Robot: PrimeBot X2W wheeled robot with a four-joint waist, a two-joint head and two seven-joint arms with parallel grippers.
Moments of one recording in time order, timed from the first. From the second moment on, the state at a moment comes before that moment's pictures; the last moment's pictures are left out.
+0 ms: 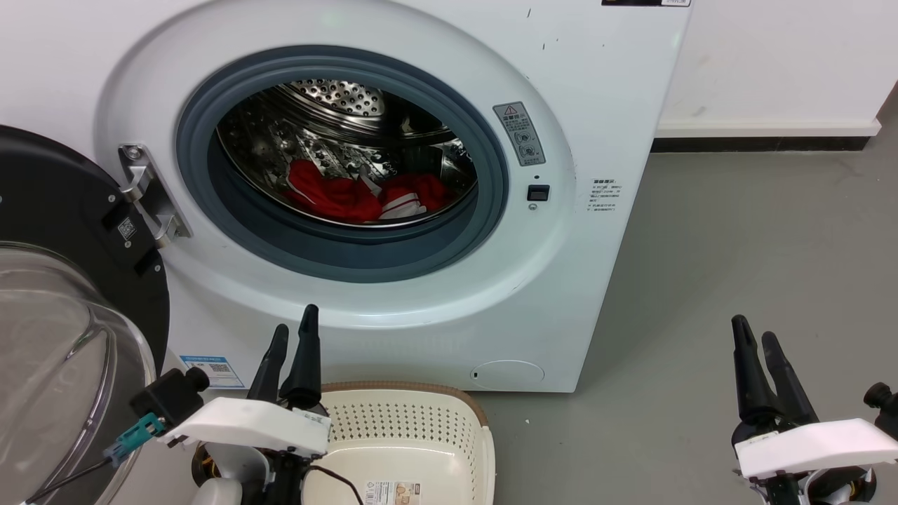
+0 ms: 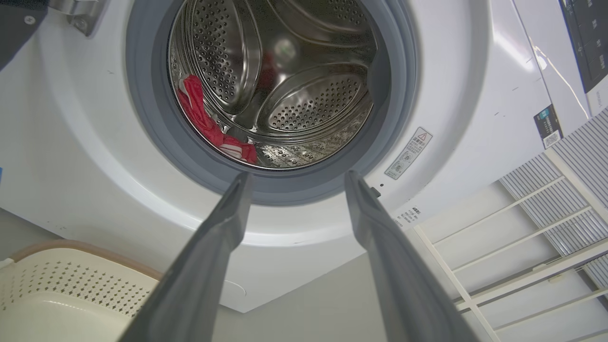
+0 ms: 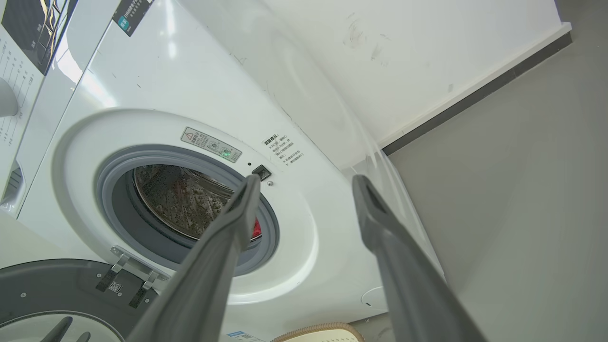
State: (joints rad) left arm -0.11 0.05 -0.07 0.18 -0.88 -0.08 -0.09; right arm 0.00 -0.05 -0.06 0.08 0.76 0.13 -0.07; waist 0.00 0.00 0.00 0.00
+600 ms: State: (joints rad) left arm -0.11 0.05 -0.10 0.18 -0.62 -0.06 -0.14; right arm 0.02 -0.05 -0.06 0.06 0.52 0.13 -0.10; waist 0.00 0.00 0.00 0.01
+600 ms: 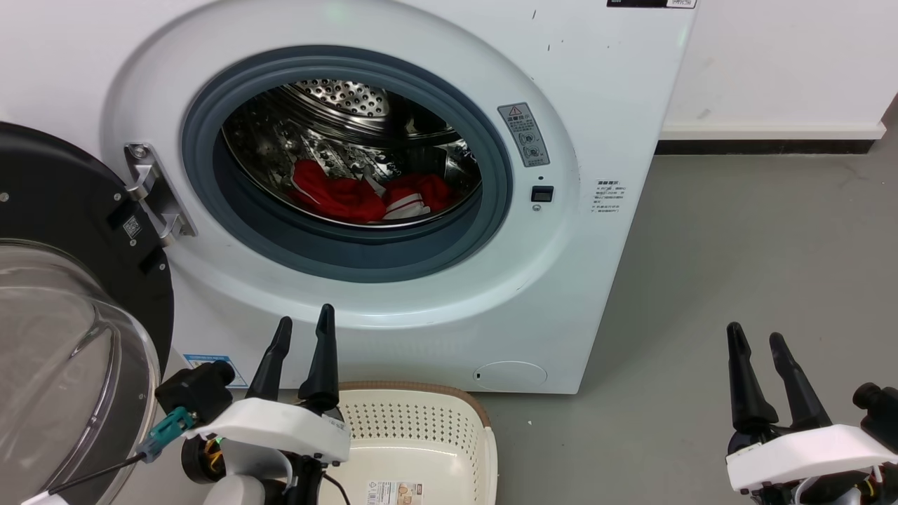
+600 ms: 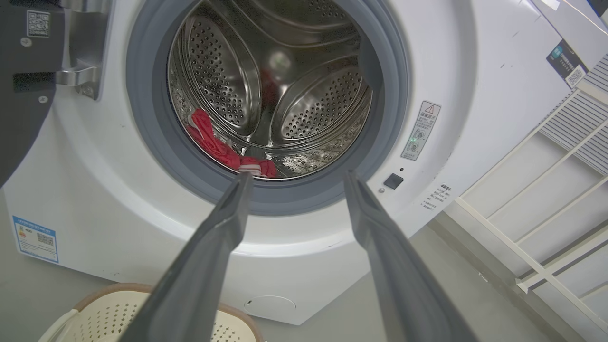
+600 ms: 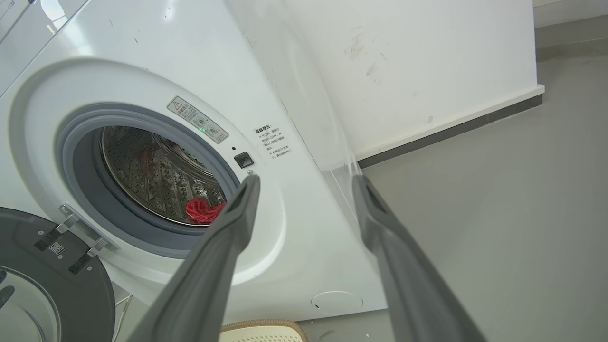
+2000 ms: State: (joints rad) left arm -0.14 0.05 -0.13 0.23 -0.21 -0.02 -0.23; right arm 0.05 -0.05 -0.08 0.00 0.11 0.13 -0.11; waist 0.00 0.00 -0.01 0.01
